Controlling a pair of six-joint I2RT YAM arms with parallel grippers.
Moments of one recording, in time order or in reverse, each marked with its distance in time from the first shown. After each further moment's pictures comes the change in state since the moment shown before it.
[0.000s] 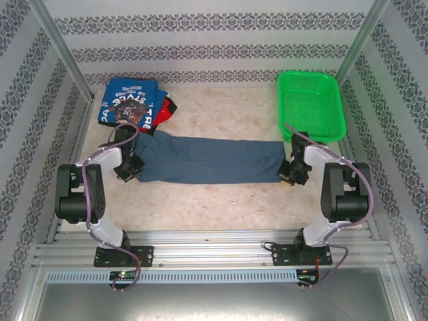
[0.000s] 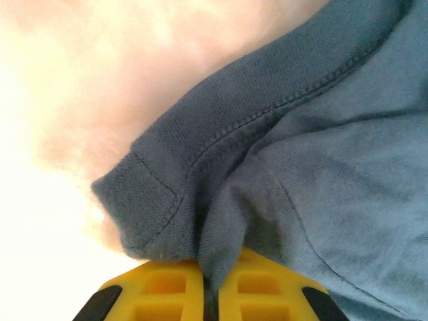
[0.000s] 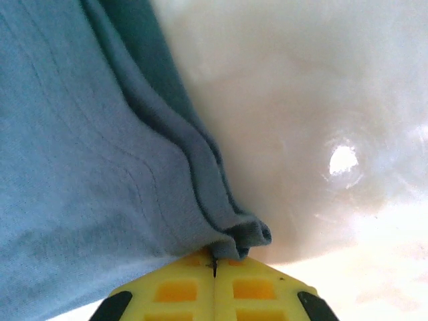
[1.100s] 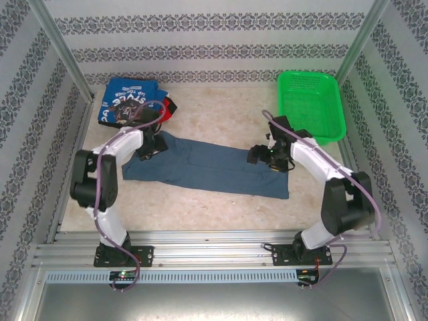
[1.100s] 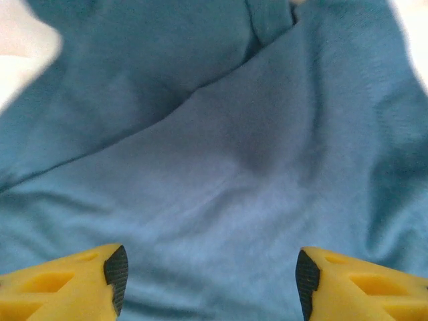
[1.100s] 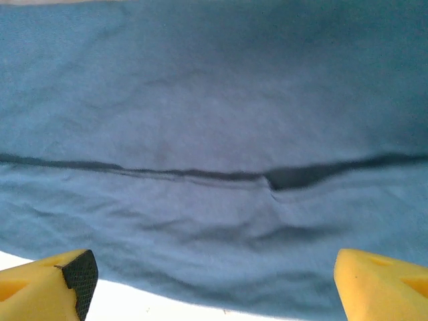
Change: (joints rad) left arm -0.235 0.195 0.362 -0.108 -0.097 0.030; right arm 0.274 -0.061 0.214 -0.039 -0.099 -0.003
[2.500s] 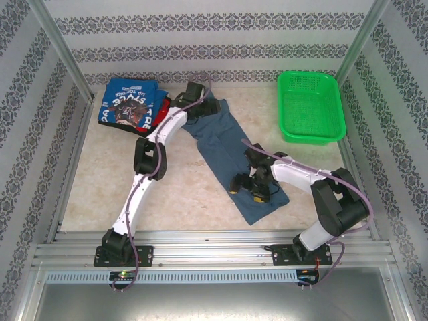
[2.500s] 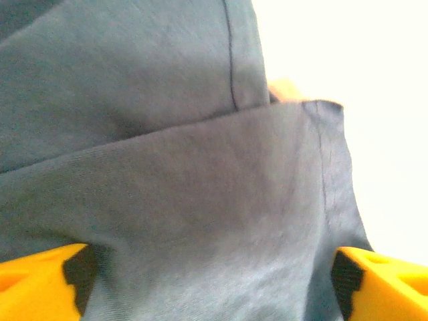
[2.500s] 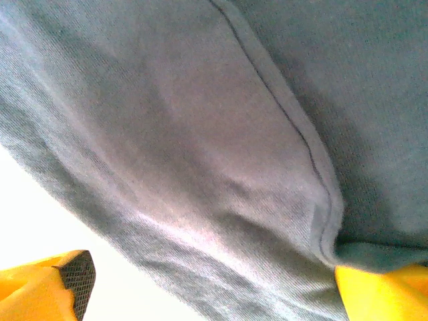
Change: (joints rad) left arm -0.139 0.958 1.387 0.071 0.255 0.124; right arm 0.253 -0.004 -0.260 0.102 -0.117 0.288
